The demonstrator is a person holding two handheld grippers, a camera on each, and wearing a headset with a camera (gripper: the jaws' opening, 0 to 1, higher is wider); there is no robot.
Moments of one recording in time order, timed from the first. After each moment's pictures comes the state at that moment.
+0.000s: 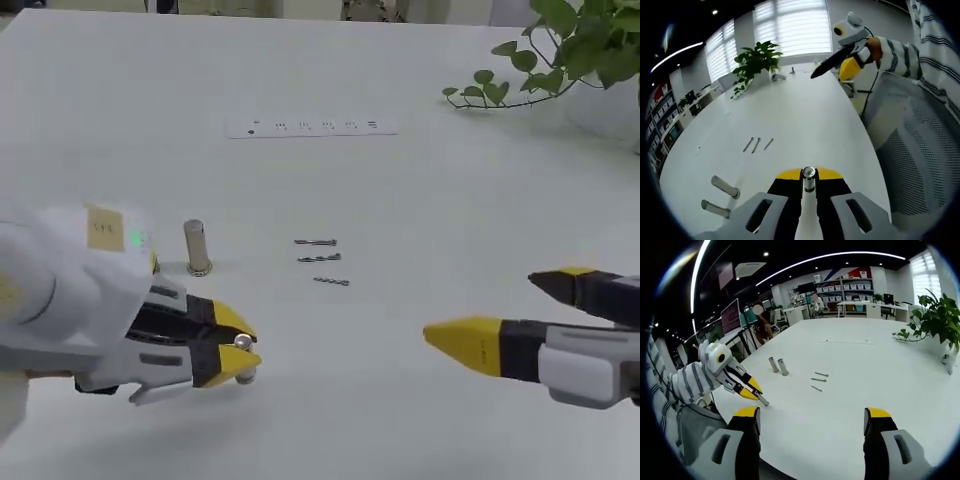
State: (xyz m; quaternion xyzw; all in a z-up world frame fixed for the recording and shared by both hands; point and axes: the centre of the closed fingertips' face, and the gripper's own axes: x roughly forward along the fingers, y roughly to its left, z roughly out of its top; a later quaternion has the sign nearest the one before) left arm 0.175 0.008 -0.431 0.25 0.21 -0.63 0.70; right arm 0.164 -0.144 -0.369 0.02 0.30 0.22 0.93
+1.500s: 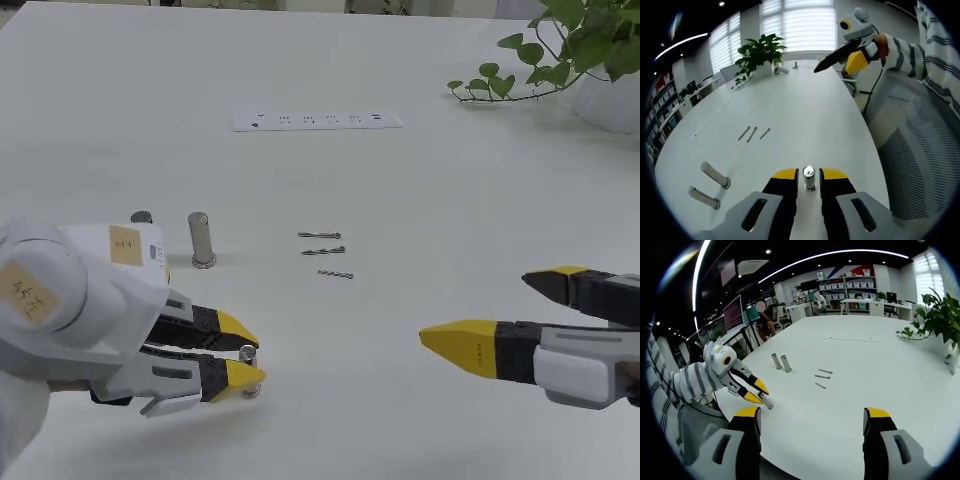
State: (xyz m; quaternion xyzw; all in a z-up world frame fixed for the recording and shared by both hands) left arm 0.174 0.013 -0.449 0.23 0.24 -0.62 0.71; right arm 0.161 -0.135 -0.375 0.02 0.31 0.24 0.92
